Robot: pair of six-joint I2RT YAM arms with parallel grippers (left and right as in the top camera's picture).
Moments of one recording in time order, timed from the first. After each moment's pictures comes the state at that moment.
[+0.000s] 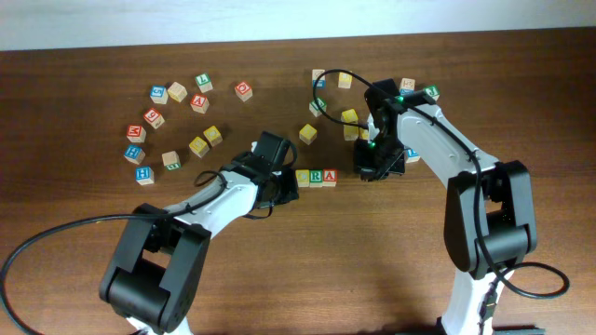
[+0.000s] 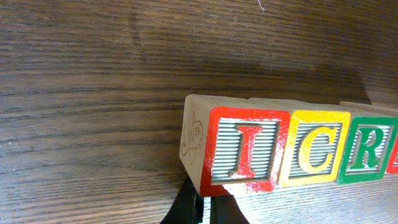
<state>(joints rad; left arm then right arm) -0.48 1.87 1.06 -0.38 0.13 -0.60 0.23 2.04 1.50 -1.04 -0.23 0.35</state>
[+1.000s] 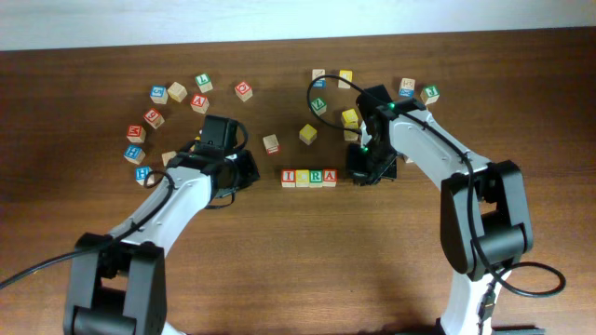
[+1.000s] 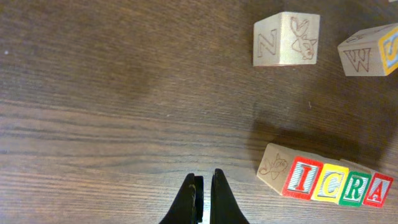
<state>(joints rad) -0.26 1.73 1.06 -0.48 0.13 -0.59 0.26 2.04 1.46 -0.98 -0.25 0.41</state>
